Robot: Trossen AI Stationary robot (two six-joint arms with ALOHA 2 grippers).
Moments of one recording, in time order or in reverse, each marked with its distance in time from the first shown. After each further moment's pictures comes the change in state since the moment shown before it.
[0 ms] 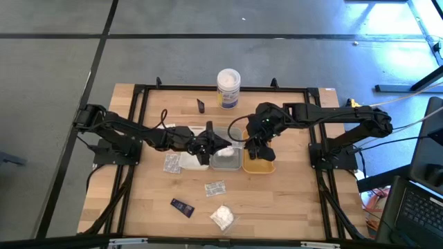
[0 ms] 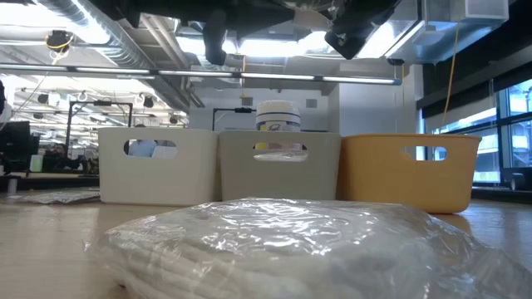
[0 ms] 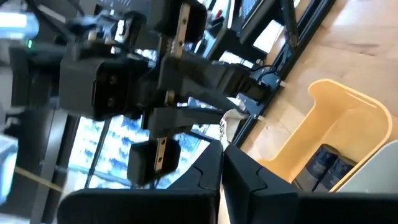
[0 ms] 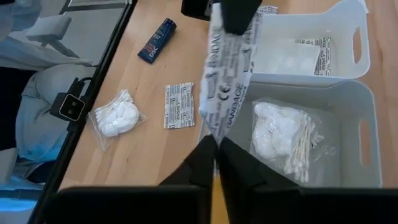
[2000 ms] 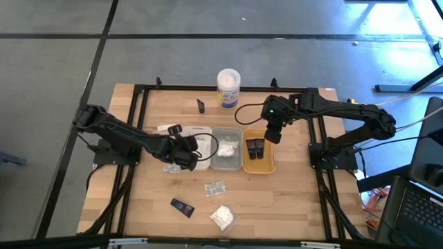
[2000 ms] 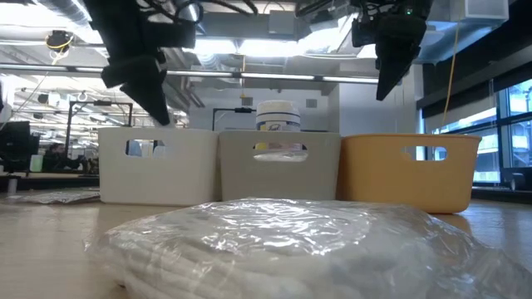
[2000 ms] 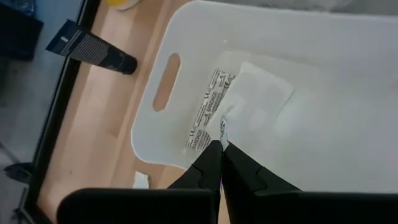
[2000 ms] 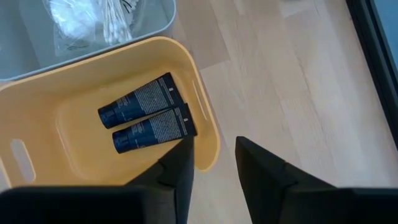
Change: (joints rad) left arm -0.156 0.015 0.209 -1.513 -0.444 -1.602; right arm -0.157 -0.047 0.000 -0.443 0.467 0.149
